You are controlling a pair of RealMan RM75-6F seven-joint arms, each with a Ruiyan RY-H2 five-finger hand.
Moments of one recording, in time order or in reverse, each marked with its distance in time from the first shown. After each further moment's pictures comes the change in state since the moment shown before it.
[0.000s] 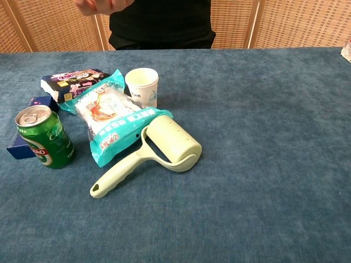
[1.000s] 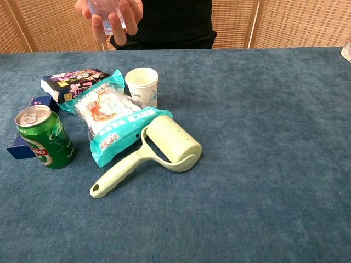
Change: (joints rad) left arm 0.160 0.273 0.066 -0.172 0.065 0.105 0.144; right arm -0.003 0.010 -0.011 -0.021 -0.022 0.010 -0.004
